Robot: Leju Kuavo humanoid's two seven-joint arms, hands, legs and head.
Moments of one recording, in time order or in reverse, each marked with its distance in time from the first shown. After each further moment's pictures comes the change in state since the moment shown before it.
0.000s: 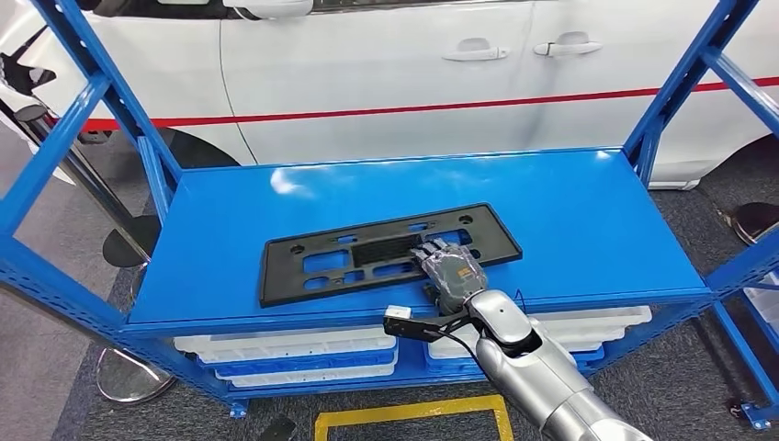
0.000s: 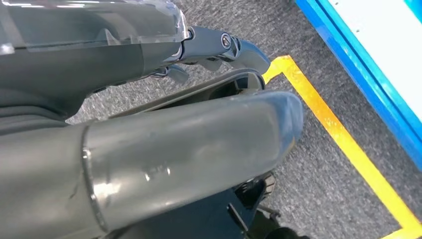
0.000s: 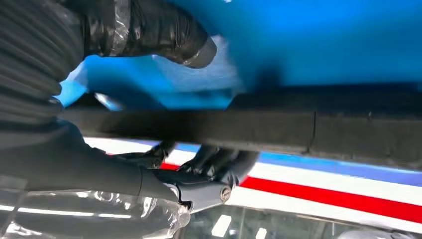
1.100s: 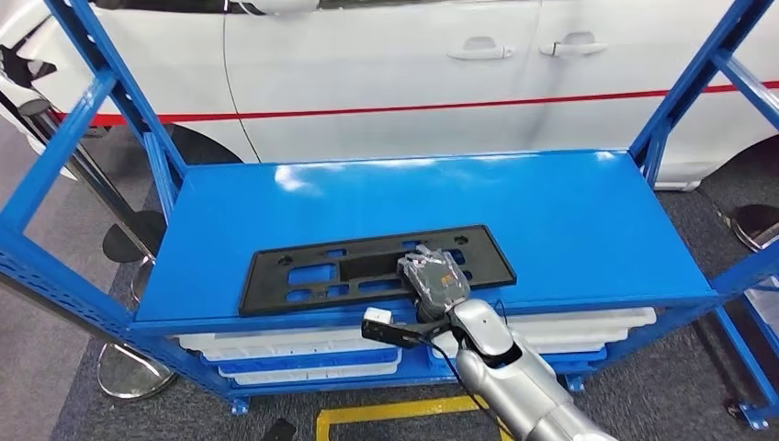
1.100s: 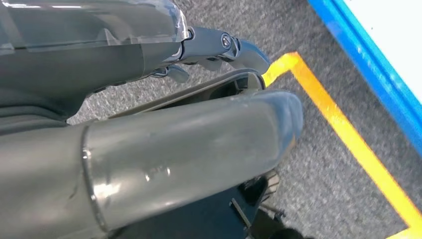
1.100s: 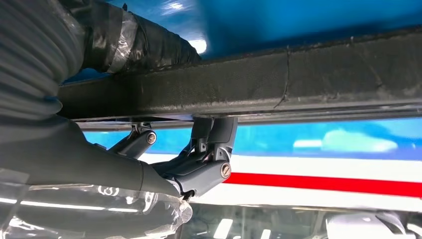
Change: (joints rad) left arm 0.011 -0.006 0.024 0.000 -0.031 0.013 -0.003; right arm 0.044 0.068 -0.016 -0.047 -0.028 -0.108 0.040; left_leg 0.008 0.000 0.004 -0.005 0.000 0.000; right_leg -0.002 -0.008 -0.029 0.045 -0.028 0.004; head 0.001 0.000
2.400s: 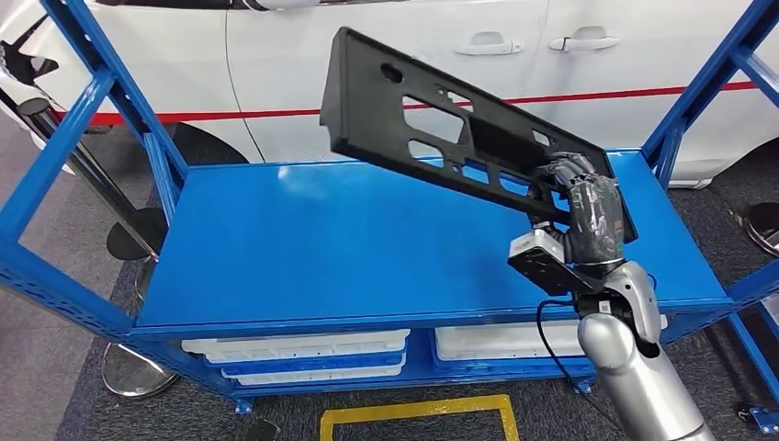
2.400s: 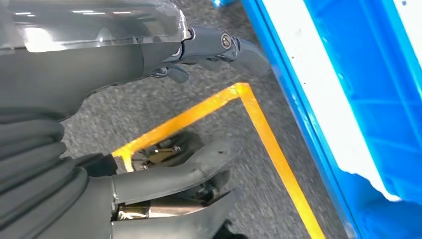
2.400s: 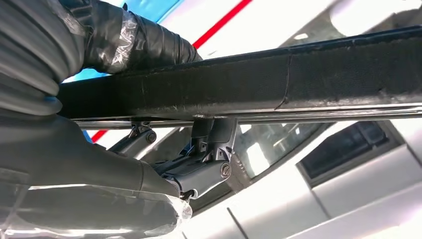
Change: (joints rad) left arm 0.029 -0.016 0.135 -0.003 0.041 0.045 -0.272; right arm 0.123 -0.272 -0.384 -0.642 -0.480 -0.061 -0.135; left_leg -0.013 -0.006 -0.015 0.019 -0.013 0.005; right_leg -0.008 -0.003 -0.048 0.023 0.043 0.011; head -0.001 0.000
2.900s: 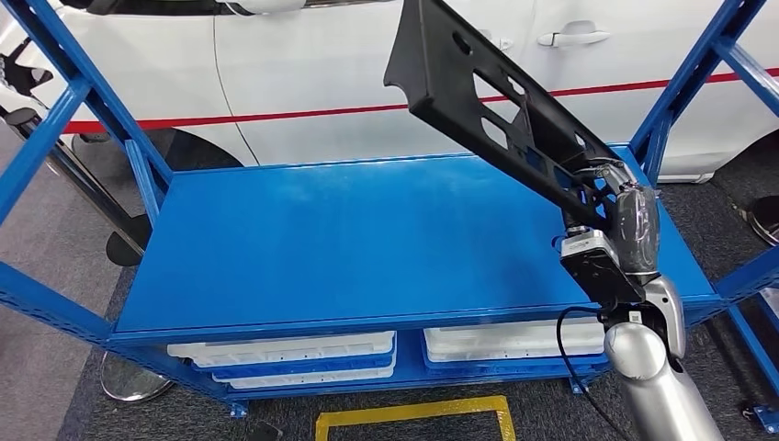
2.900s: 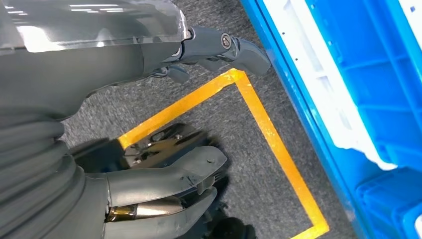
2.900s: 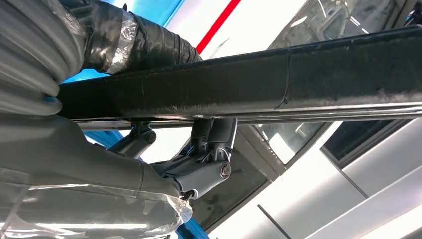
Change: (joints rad) left arm 0.006 0.002 0.007 0.000 -0.021 -0.045 -0.003; right arm 0.073 0.002 -0.106 -0.040 -0.135 -0.012 -0.042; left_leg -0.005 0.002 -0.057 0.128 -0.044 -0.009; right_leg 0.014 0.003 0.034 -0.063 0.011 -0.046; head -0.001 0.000
